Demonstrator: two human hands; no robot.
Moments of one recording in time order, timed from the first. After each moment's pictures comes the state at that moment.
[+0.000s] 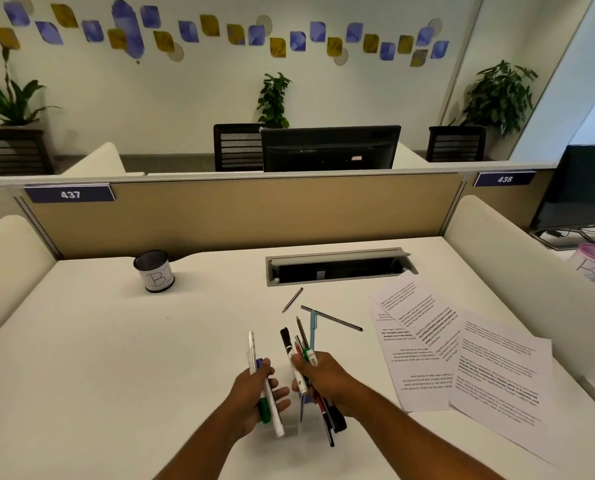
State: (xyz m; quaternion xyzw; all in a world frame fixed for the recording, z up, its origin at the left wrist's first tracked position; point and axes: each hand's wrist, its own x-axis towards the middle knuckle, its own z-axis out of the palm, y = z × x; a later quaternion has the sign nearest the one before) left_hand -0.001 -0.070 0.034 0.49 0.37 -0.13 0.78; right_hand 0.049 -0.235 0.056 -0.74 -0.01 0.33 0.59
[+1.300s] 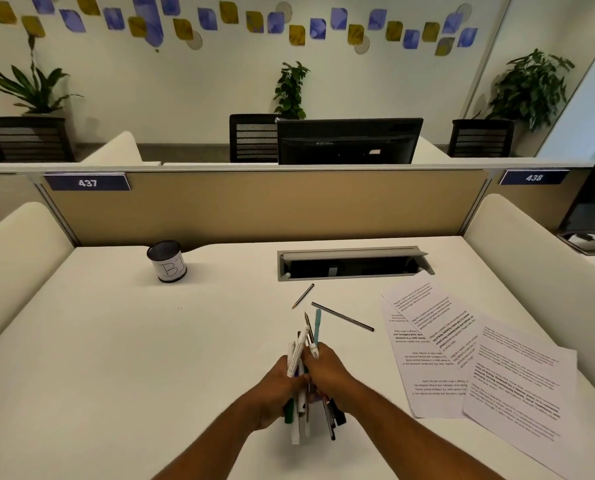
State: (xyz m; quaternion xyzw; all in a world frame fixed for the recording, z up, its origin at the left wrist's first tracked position) left_hand -0.001 -0.095 0.055 0.63 0.17 -0.20 0.73; right_hand 0.062 -0.211 0.045 -0.78 0.07 0.30 0.55
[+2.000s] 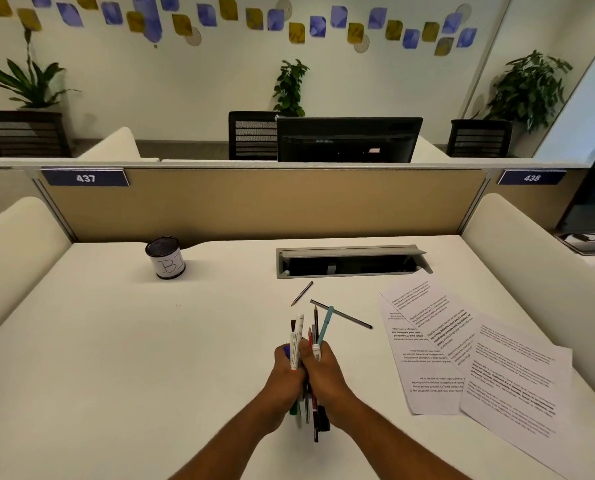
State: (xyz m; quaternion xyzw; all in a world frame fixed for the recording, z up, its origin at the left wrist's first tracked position) left_hand -0.001 -0.119 0.057 0.68 0.21 -0.08 0.70; right_hand 0.034 -0.204 0.047 -0.74 0.06 0.21 0.64
